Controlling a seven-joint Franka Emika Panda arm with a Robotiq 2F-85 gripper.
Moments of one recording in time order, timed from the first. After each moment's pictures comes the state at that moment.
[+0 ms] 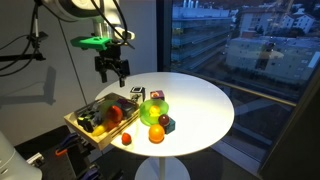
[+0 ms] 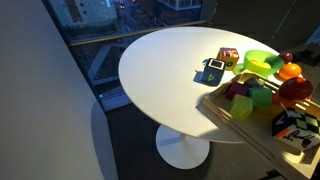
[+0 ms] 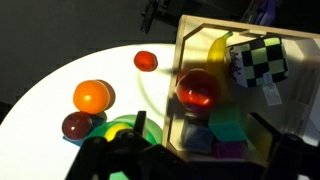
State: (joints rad) arm 0.03 -0.40 -0.06 -2.52 -0.08 2.00 -0.30
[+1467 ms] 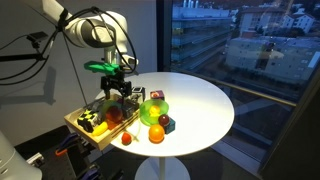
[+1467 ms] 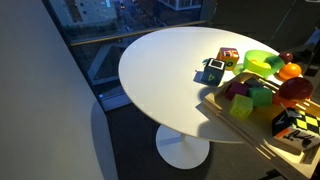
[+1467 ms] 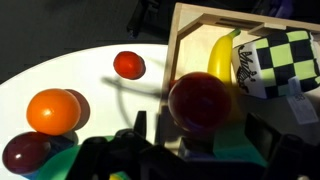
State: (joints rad) arm 0.04 -0.16 -0.01 -2.54 -0.08 2.14 -0.26
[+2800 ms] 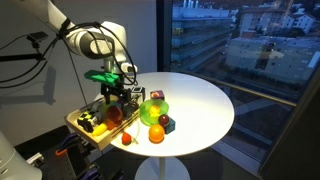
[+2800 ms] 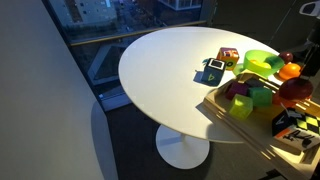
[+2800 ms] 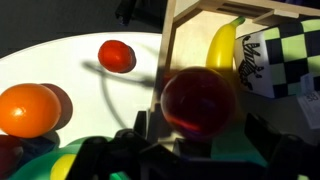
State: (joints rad) arm 0.04 -0.12 -0.01 -2.60 -0.03 2.29 -0.31
